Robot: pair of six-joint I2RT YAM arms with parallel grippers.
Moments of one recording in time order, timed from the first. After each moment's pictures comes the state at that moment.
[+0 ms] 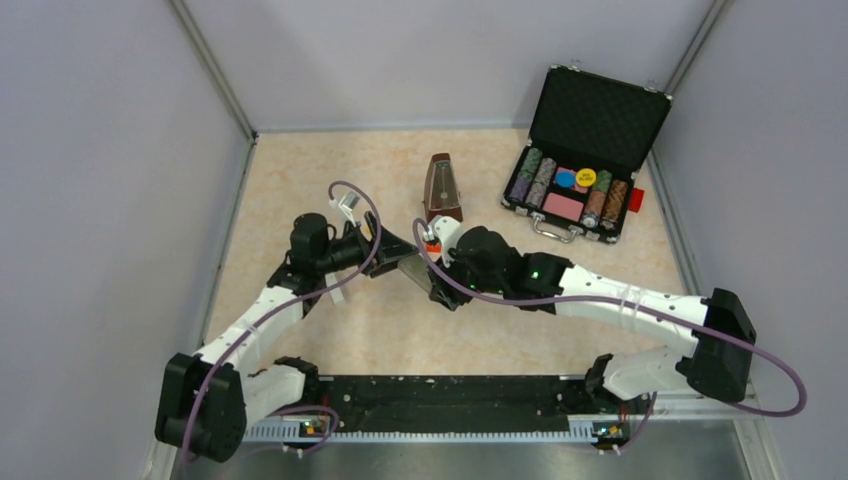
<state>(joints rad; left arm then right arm) -0.28 1.05 0.55 0.19 0.78 -1.00 1.06 1.30 1.00 -0.37 0.03 0.18</state>
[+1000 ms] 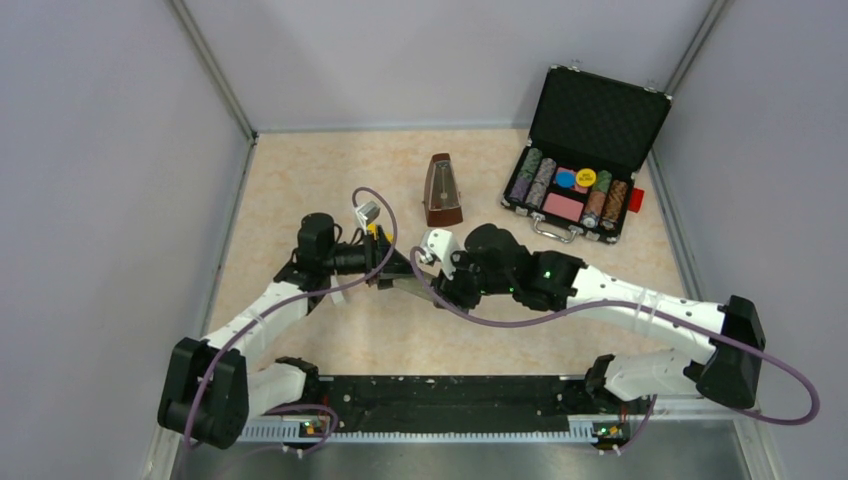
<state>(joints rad) -0.30 1.14 0.54 0.24 1.08 -1.07 1.06 1.24 1.03 -0.44 -0.12 -0.14</state>
